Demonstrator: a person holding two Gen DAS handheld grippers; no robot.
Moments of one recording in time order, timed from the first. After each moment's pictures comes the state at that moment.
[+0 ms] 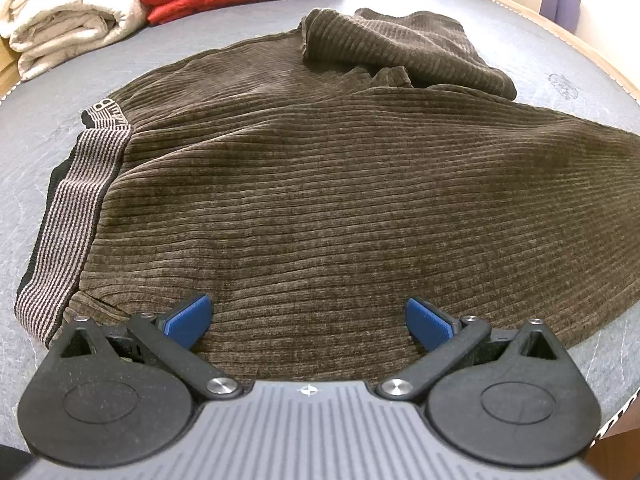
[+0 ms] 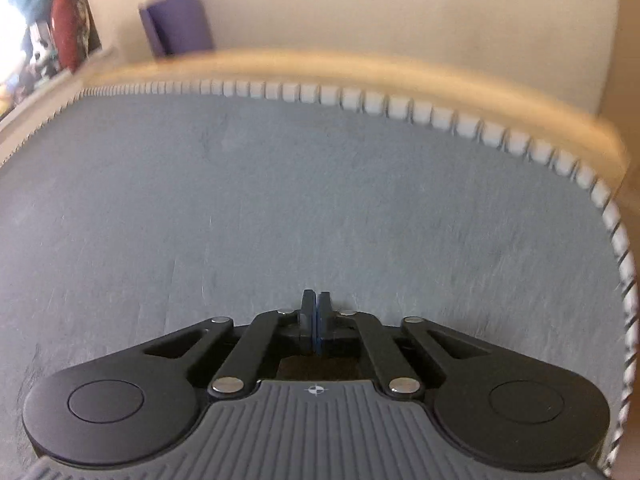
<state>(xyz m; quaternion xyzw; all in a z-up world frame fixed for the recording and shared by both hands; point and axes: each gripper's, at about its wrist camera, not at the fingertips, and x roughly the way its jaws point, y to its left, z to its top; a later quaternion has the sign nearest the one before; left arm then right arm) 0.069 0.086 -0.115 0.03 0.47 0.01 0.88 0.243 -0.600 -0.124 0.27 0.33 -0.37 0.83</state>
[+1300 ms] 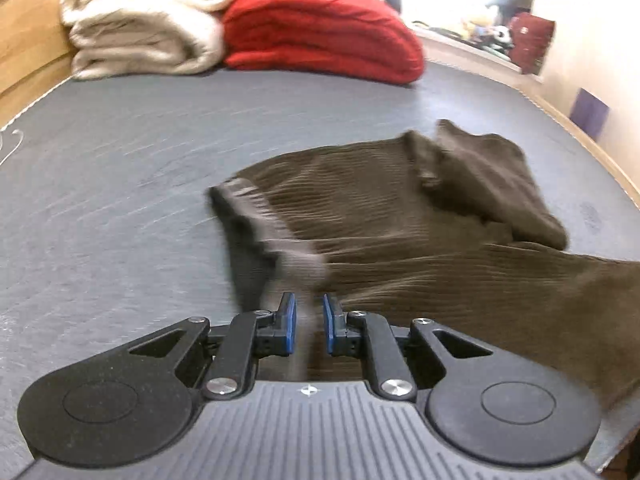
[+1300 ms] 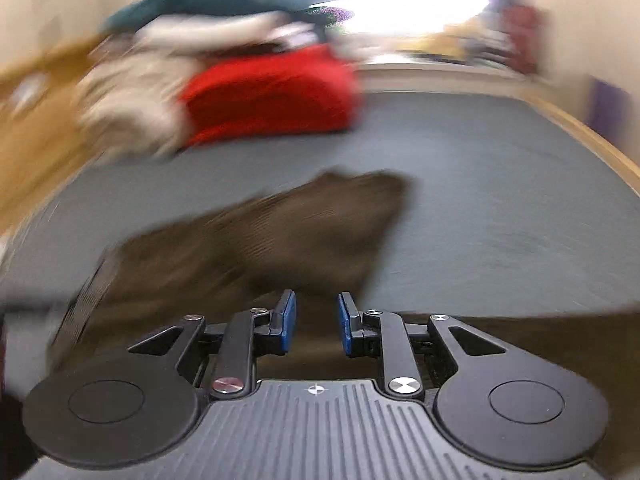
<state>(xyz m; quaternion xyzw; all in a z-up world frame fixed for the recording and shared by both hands) 0.096 0.250 -0.038 -0.06 0.39 0.03 0.92 0.085 -0.186 -0.017 -0.01 0.30 0.17 0.94</state>
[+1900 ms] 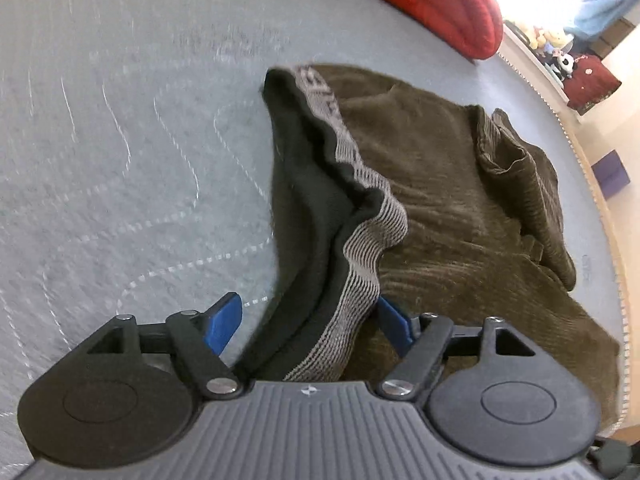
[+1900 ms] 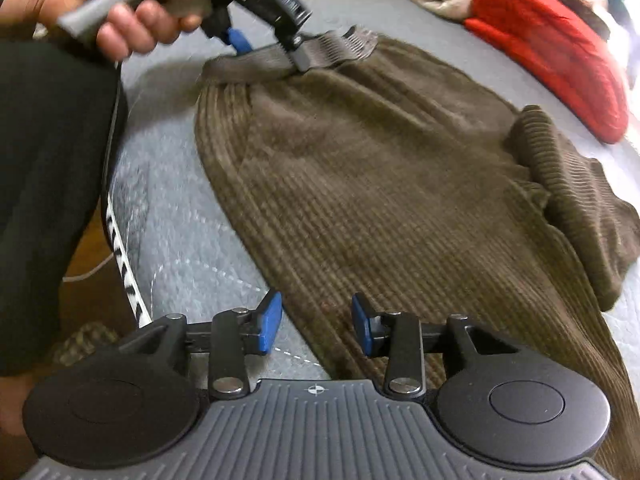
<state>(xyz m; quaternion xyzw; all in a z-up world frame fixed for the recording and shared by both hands) 0.128 0.318 -0.099 -0.25 0.50 0.03 0.83 0.030 -0.010 -0.128 -0.31 0.37 0.39 0.78</state>
